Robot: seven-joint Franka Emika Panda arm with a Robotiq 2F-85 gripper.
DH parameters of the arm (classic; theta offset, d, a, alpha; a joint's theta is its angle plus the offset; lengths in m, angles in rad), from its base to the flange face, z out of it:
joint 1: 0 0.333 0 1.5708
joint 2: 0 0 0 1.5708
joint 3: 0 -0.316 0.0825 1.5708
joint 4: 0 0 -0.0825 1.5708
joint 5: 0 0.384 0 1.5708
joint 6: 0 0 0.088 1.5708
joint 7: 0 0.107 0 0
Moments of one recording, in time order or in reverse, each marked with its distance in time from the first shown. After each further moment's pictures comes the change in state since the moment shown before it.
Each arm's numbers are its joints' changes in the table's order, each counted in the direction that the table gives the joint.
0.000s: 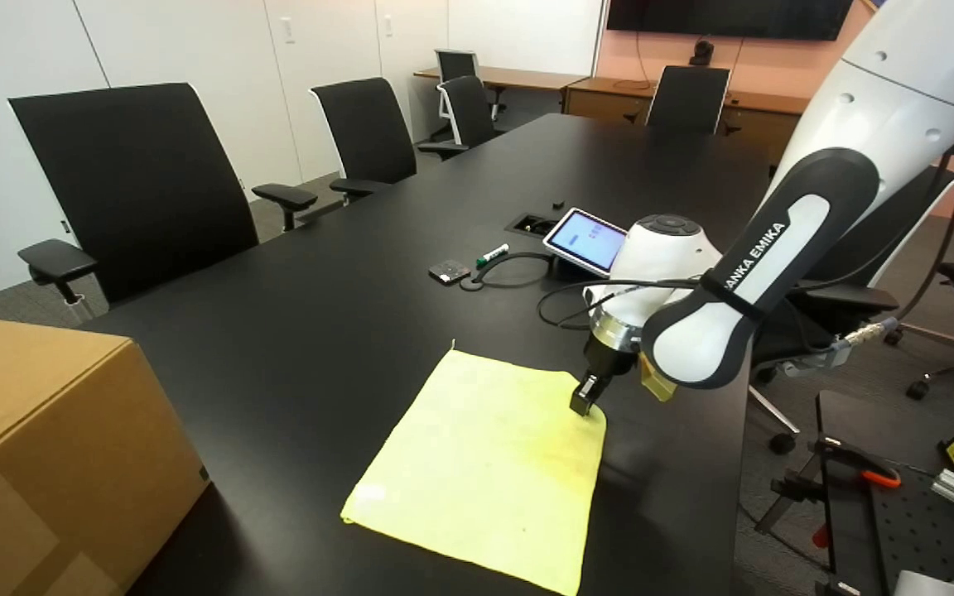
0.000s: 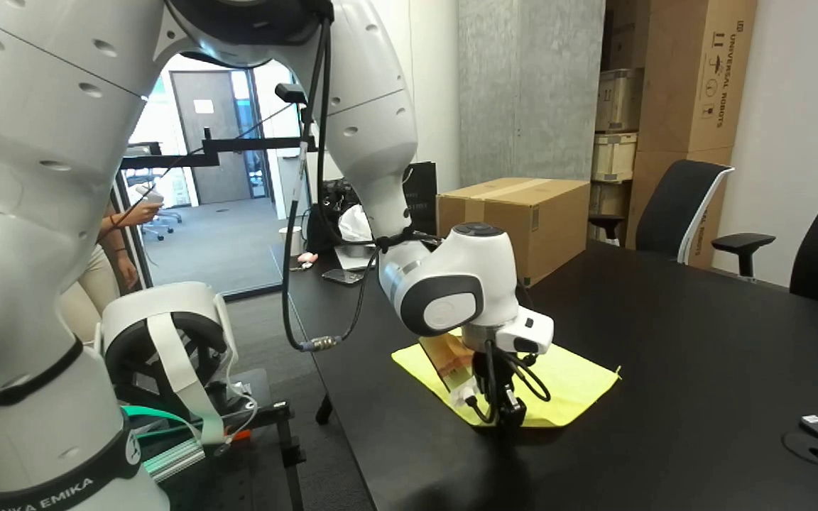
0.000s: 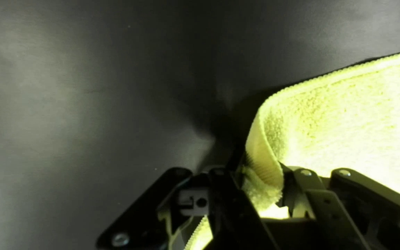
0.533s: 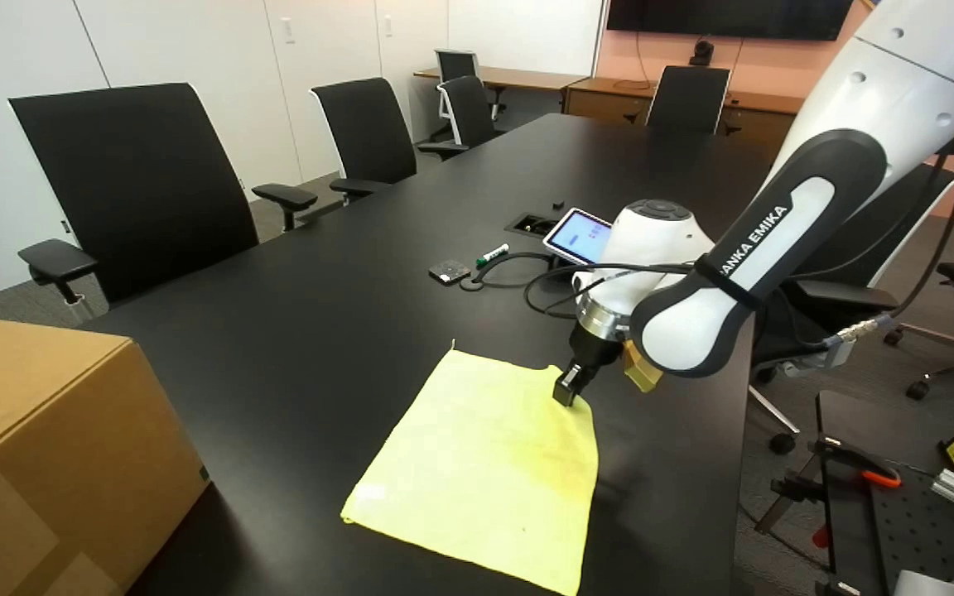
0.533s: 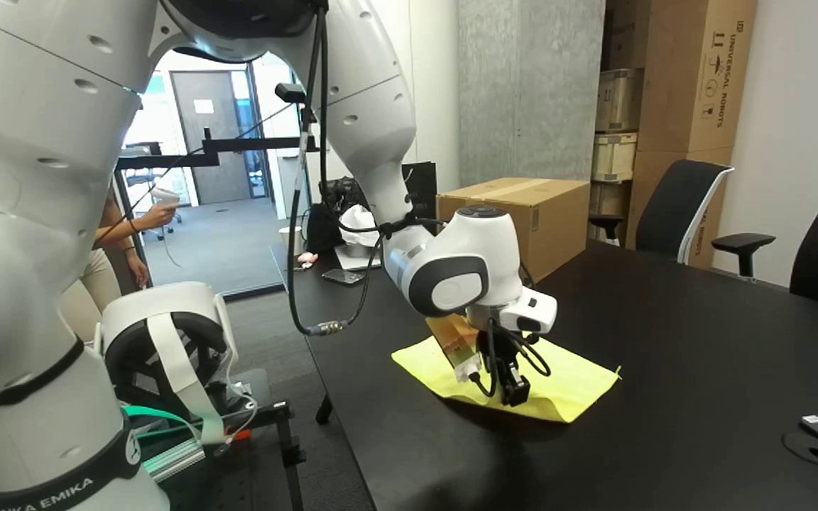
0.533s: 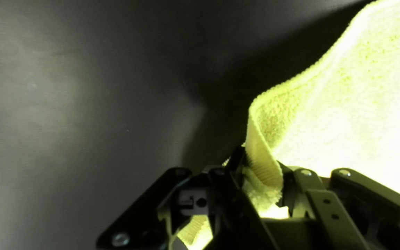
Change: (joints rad) arm 0.015 0.024 -0.012 -0.043 0.002 -0.034 0.060
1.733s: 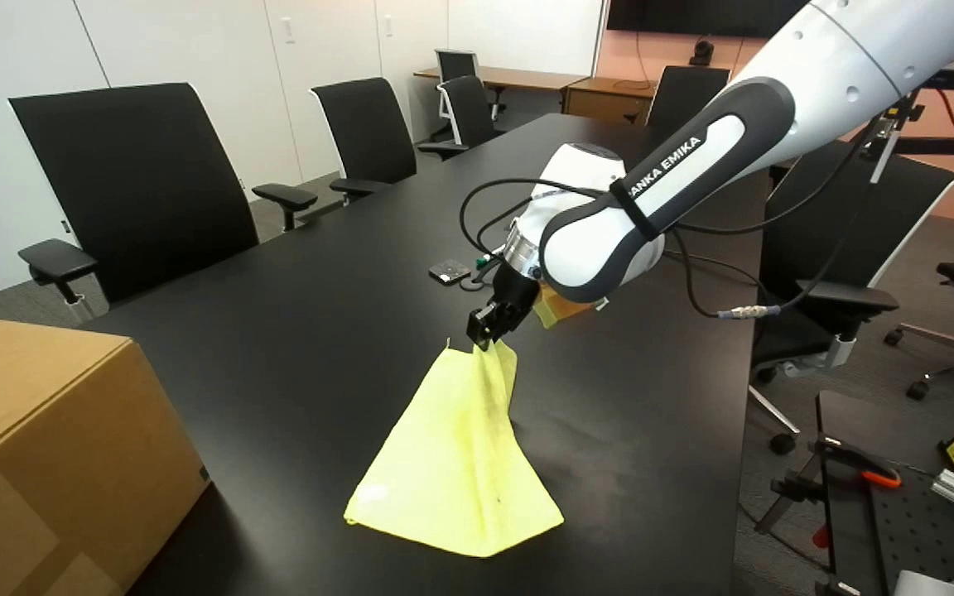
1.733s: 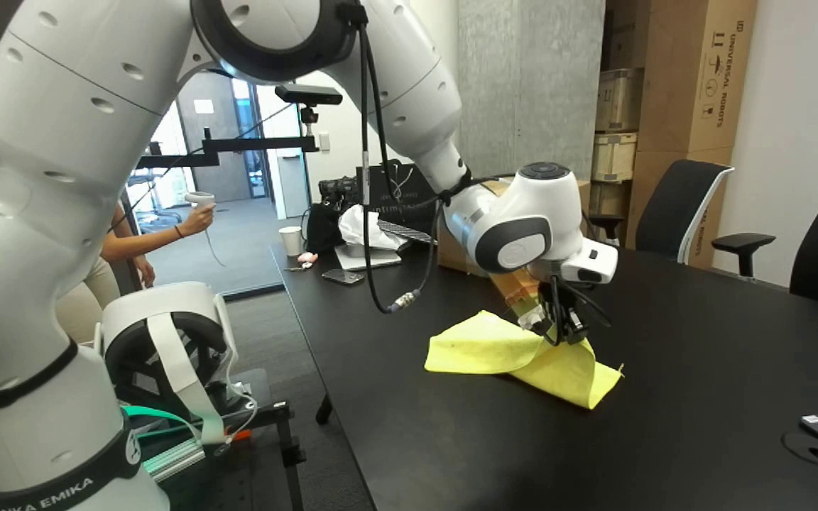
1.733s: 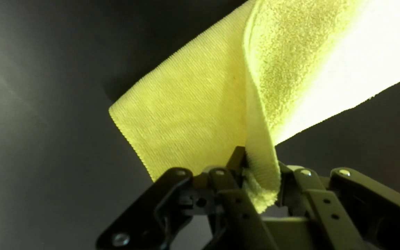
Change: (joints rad) arm -0.110 -0.123 -0.134 -0.395 0.099 -0.111 0.001
